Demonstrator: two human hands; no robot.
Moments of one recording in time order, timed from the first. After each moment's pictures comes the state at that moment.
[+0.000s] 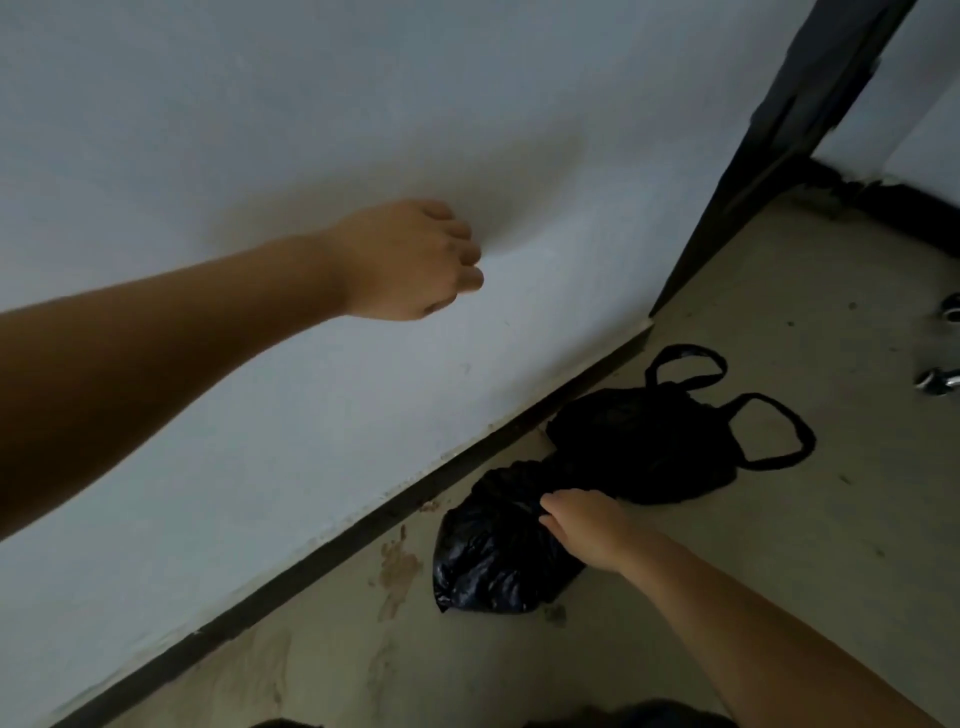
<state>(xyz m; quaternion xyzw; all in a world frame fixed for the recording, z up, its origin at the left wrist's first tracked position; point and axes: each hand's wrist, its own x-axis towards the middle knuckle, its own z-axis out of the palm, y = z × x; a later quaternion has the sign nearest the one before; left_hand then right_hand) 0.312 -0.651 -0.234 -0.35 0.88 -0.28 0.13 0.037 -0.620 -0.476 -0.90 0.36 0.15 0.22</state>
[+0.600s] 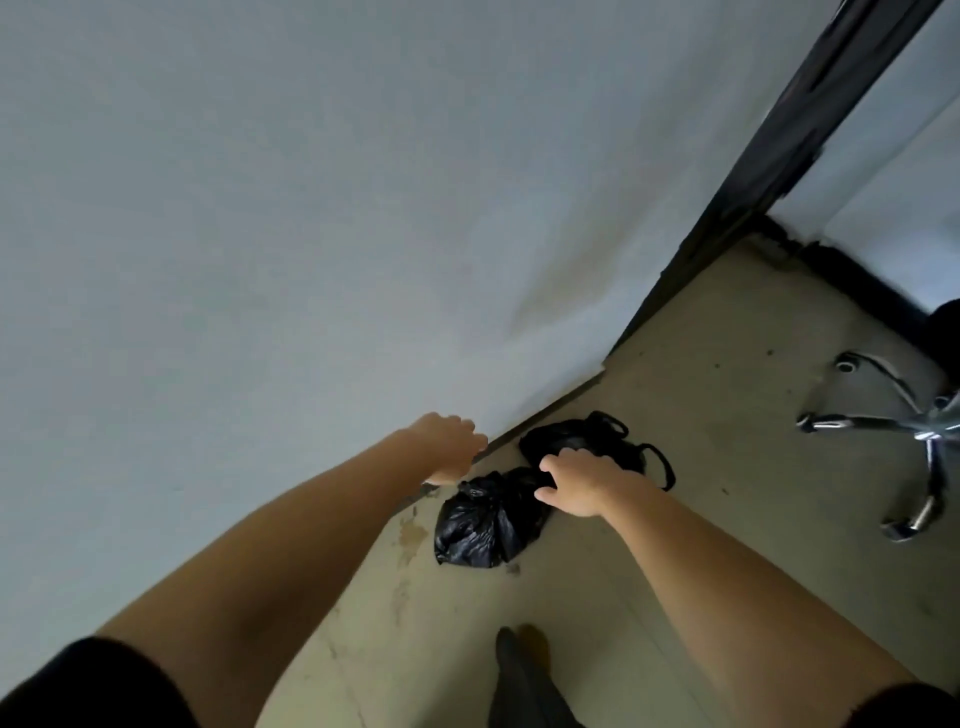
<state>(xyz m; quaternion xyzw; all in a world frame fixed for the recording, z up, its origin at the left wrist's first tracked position) 0.246 -0.582 -0.104 -0.58 0.75 0.20 0.25 0.048 -0.634 -0.123 -0.83 0.40 0.32 0.21</state>
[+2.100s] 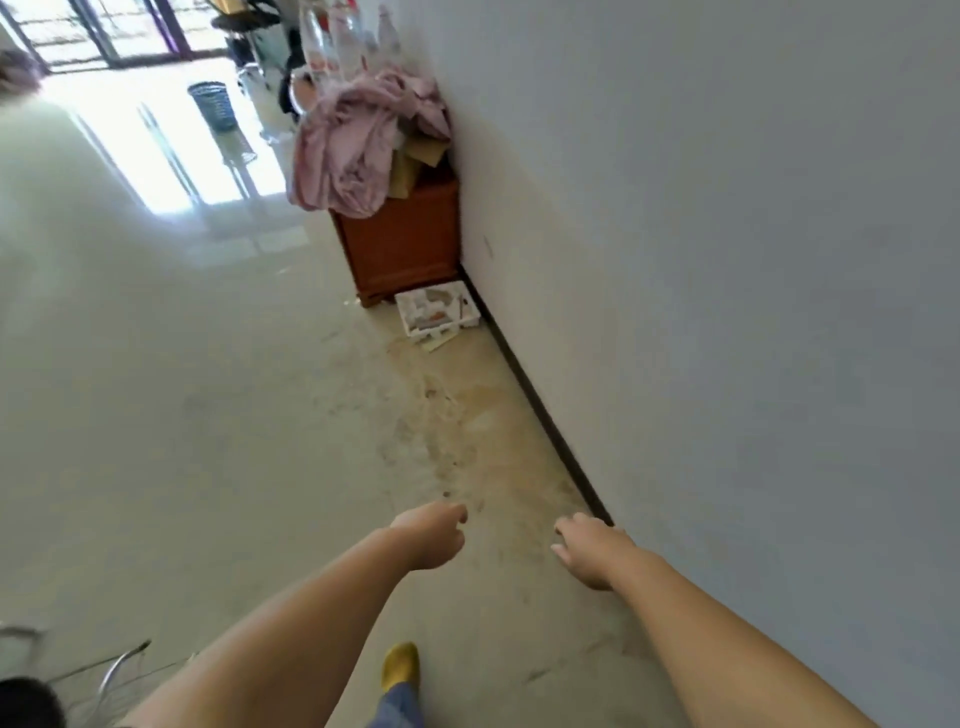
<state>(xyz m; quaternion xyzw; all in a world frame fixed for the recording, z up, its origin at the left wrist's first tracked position) 0.162 0.057 0.032 -0.91 -0.20 0.30 -0.21 0.280 -0.138 0.032 -0.86 -0.35 0.35 -0.06</state>
